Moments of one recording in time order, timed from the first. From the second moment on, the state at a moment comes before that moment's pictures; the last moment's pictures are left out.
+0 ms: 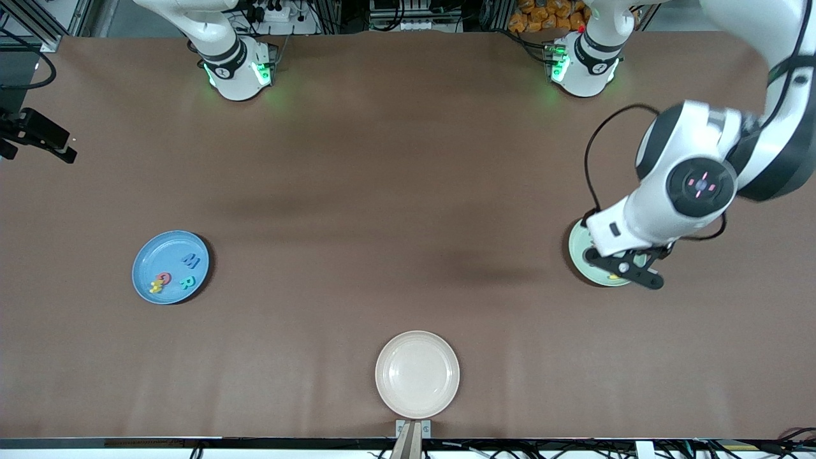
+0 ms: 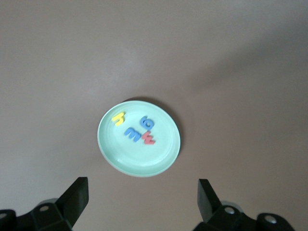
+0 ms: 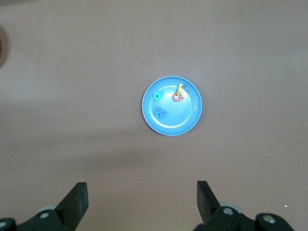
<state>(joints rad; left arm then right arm) 0.05 0.38 -0.44 -1.44 0.31 1.62 0.08 -0.04 -0.04 -0.01 -1.53 0.00 1.53 0.04</state>
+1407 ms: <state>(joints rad) -0.16 0.10 -0.02 -1.41 -0.06 1.51 0.00 -0.04 -0.04 0.00 -1.53 0.00 1.51 0.03</state>
